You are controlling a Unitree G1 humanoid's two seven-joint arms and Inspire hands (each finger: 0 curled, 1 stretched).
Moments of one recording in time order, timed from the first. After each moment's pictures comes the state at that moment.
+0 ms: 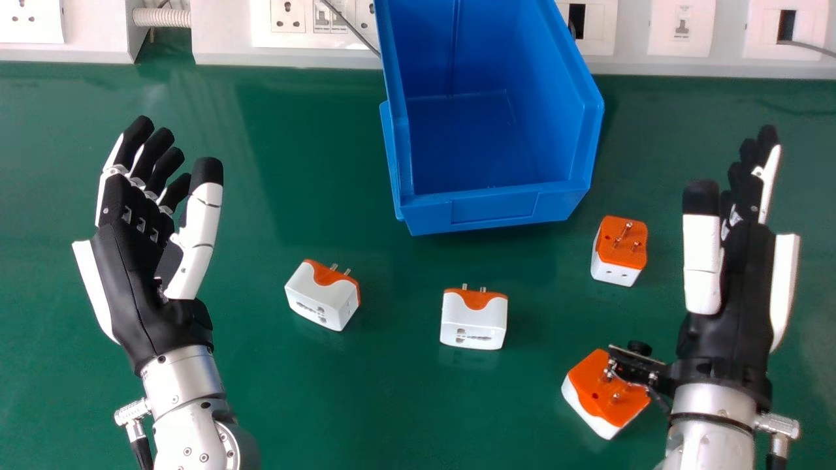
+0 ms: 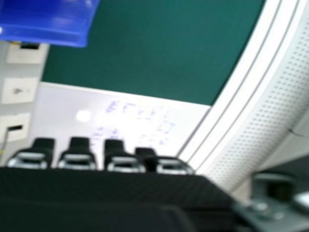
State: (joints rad) left arm -0.18 -0.04 0.26 0.39 -0.08 -0.65 0.20; right arm 0.05 0.08 0.00 -0.06 -0.16 -0.25 -0.36
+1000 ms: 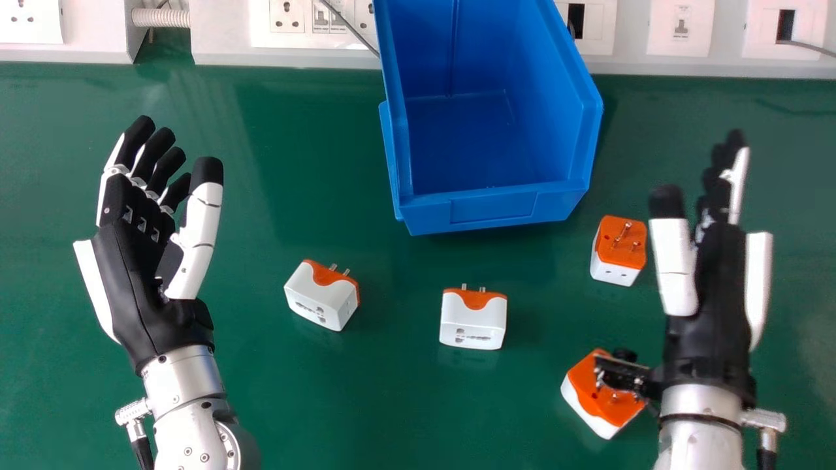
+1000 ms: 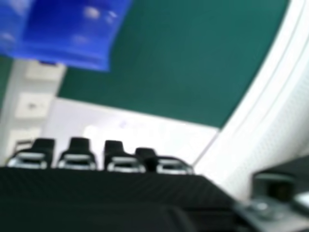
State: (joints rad) left arm -0.18 -0.04 0.26 0.39 -0.08 -0.65 0.19; right arm 0.06 0.02 0.04 -0.10 -0.24 -0.12 -0.25
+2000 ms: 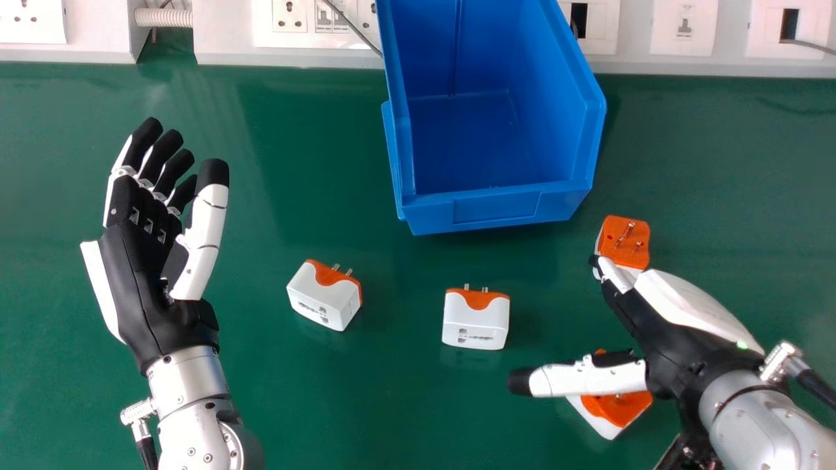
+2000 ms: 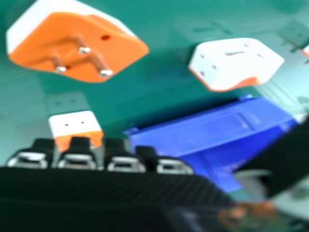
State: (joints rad) left arm -0.18 -0.05 0.26 0.40 -0.09 -0.65 0.18; right arm 0.01 -0.35 0.33 -0.59 -1.03 0.79 0.70
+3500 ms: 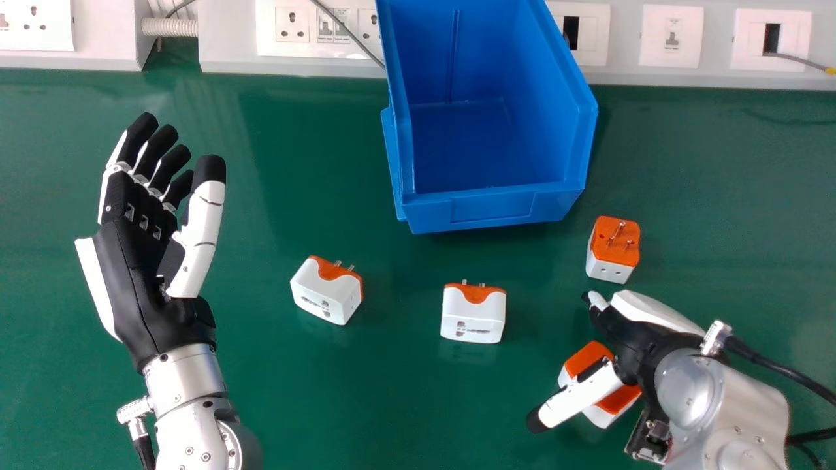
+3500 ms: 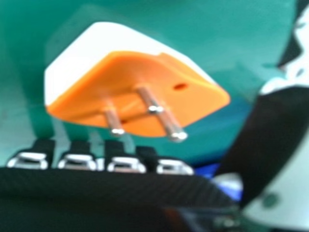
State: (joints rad) left arm -0.18 -0.05 0.26 0.38 -0.08 -0.65 0.19; right arm -0.22 -0.30 0.37 -0.08 -0.93 0.79 0.64
